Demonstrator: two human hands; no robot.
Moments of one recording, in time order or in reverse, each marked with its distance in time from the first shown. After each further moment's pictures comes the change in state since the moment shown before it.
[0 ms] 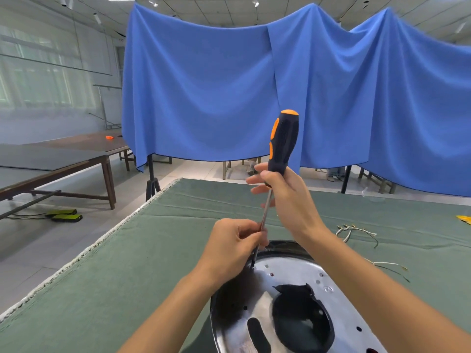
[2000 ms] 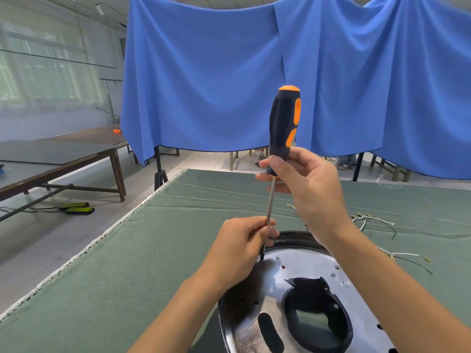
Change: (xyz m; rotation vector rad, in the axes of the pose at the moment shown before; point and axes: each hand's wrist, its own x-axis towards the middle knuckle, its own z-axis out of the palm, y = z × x) left_hand -0.011 -0.013 0.002 -0.025 -0.064 -0.040; right_hand -0.007 -0.003 -0.004 0.266 0.009 -0.095
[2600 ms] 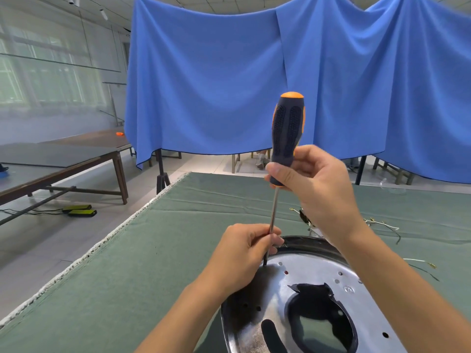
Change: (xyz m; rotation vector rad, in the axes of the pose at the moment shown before) left_hand 0.001 -0.004 0.000 -0.029 -0.029 -0.030; right_hand 0.001 -0.008 -0.003 -0.052 -0.017 -0.068
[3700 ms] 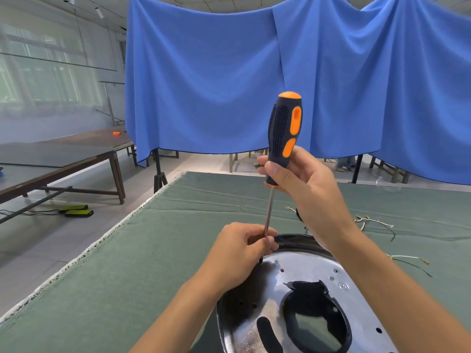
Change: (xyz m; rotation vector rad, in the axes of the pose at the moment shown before) left_hand 0.000 0.005 -0.002 0.056 -0.044 -0.069; right_hand -0.006 0.002 -0.001 -0.032 -0.065 0.030
